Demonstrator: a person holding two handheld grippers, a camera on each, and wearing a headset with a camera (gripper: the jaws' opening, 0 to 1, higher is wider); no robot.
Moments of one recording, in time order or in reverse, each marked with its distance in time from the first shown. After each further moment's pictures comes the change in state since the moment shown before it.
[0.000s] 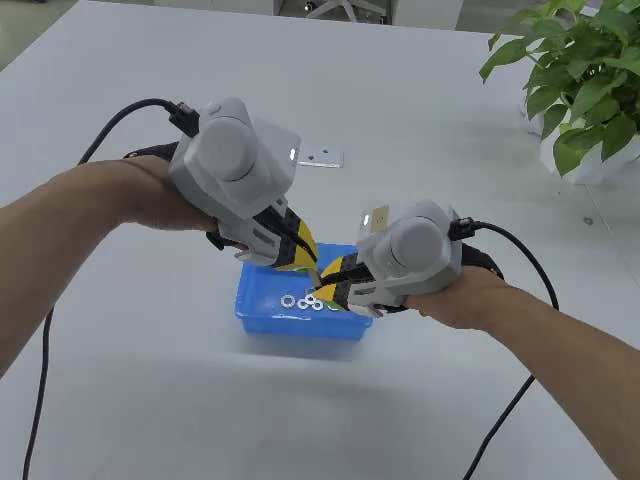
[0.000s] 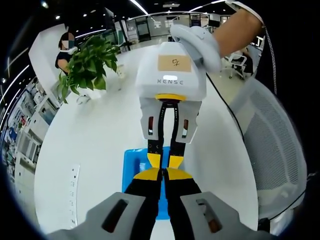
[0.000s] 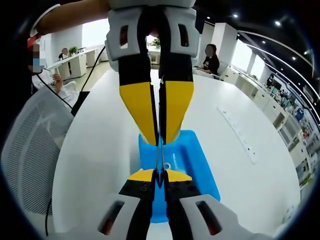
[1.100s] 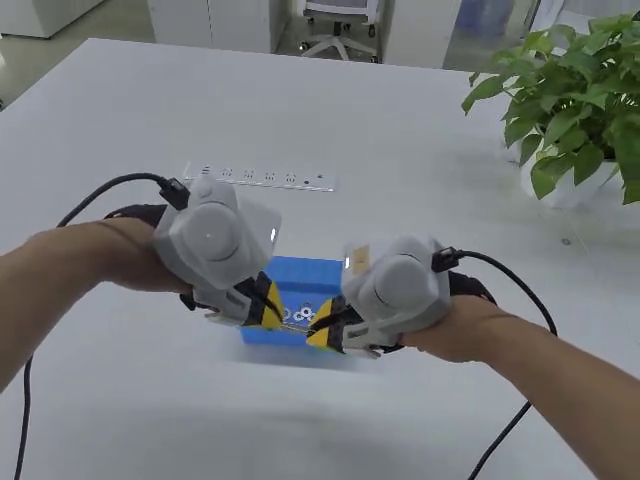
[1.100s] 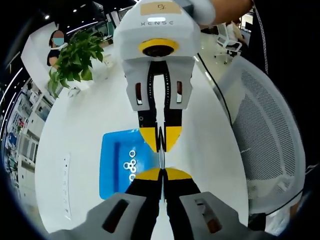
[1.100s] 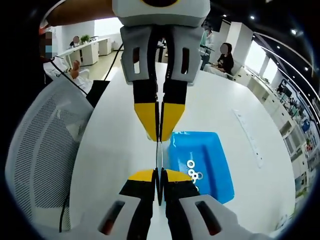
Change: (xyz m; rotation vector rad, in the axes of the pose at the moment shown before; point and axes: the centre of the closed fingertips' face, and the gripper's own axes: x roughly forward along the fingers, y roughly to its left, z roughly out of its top) left arm 0.004 -0.050 -0.036 0.039 0.112 -0.024; right arm -0.012 0.055 0.004 -0.085 0.079 0.077
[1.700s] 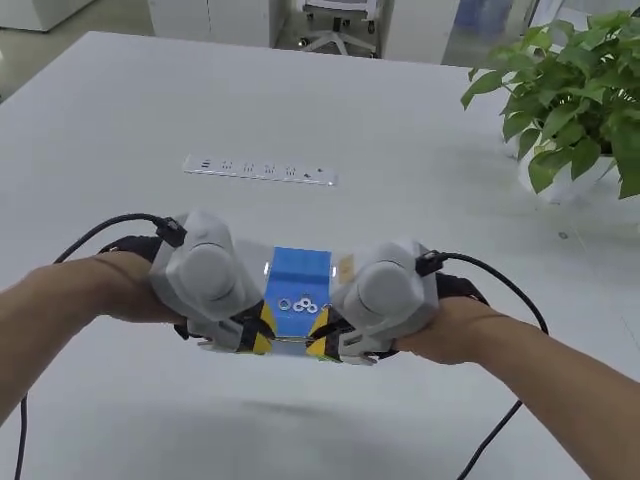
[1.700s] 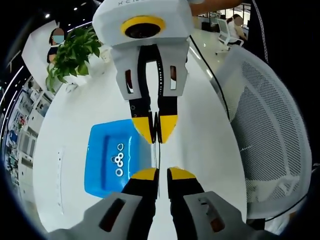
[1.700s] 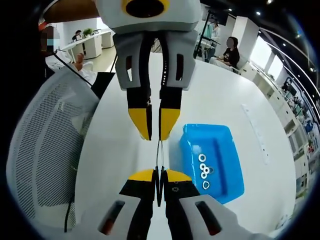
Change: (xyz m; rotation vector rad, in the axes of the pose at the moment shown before) left arm 0.020 -0.030 -0.018 -0.010 0.021 0.016; right arm 0.008 0.022 -0.011 -0.011 0.072 0.036
